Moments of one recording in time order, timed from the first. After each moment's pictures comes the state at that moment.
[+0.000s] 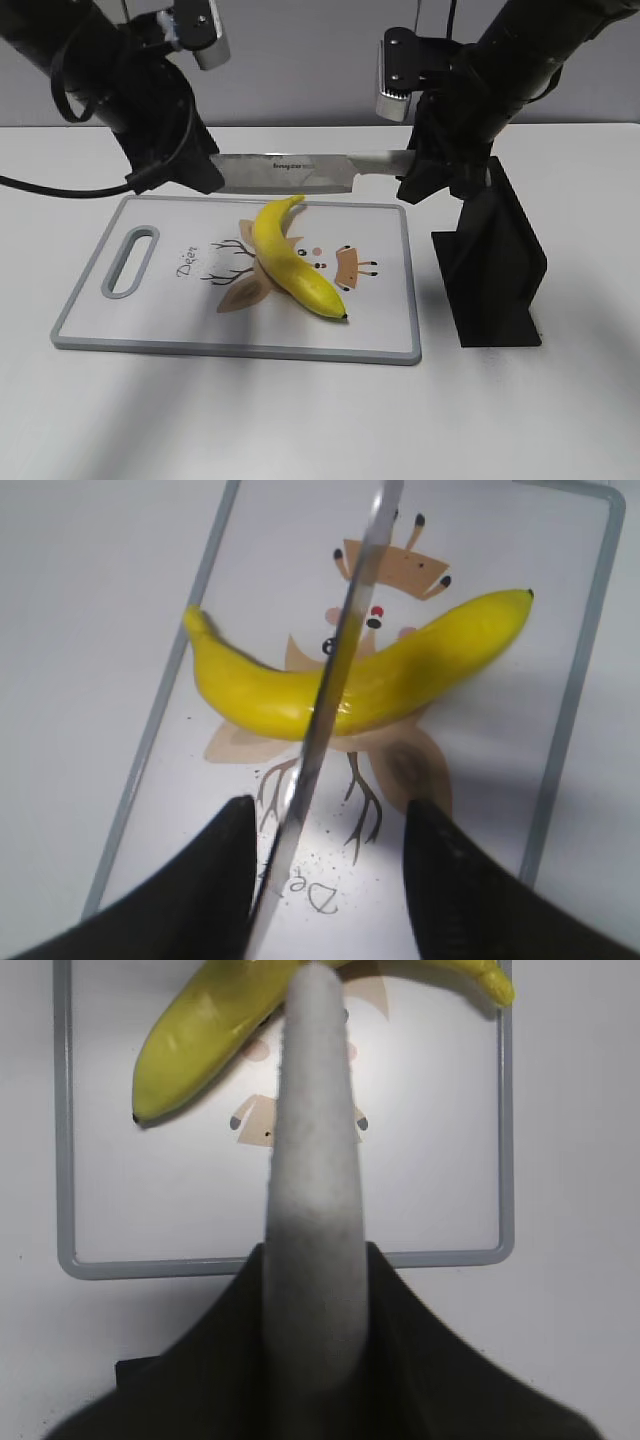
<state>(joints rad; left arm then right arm) -0.37 1.78 -1.38 -0.53 0.89 1.35 0.35 1.91 -1.46 0.43 0.92 -1.30</state>
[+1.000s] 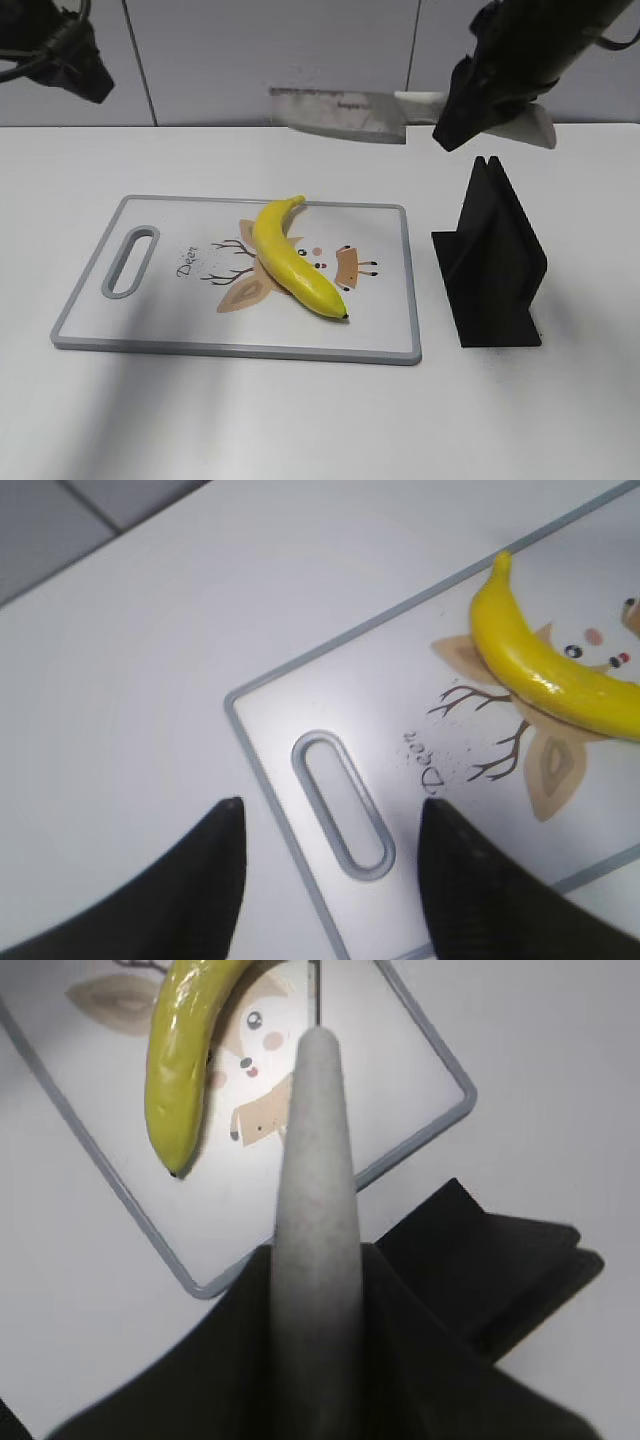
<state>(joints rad) -0.30 1.54 -1.37 -0.13 0.91 0.45 0.37 1.71 -1.46 0.30 1.00 -0.54</state>
